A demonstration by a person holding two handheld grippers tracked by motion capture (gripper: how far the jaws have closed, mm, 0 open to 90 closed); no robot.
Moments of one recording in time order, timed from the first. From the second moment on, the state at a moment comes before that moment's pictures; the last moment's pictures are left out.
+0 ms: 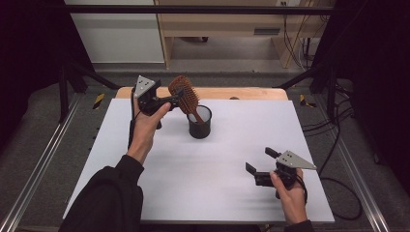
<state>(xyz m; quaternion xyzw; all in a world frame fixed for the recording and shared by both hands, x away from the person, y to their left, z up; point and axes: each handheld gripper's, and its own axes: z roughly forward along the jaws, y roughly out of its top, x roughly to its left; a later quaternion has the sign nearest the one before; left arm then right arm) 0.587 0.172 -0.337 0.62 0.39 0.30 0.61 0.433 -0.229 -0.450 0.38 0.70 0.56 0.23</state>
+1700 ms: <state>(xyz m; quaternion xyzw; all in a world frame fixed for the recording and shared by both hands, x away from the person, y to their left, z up) 0.553 0.191 -0.320 0.63 0.37 0.31 0.61 0.433 -0.227 -0.453 0.38 0.71 0.55 0.23</state>
